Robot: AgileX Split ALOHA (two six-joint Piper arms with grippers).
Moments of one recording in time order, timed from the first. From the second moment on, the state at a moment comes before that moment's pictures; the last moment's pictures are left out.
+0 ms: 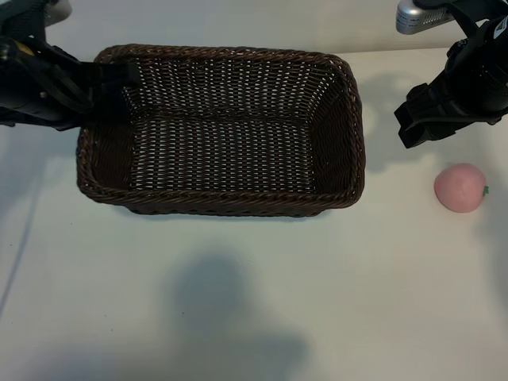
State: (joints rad) left arm -0.18 1.56 -1.13 -0.32 0.64 -0.11; right arm 0.16 1.56 -1.28 0.19 1.03 -0.19
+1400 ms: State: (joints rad) left arm -0.19 1.92 -1.19 -0.57 0.46 0.11; right arm 0.16 1.56 -1.28 0.20 1.02 -0.19
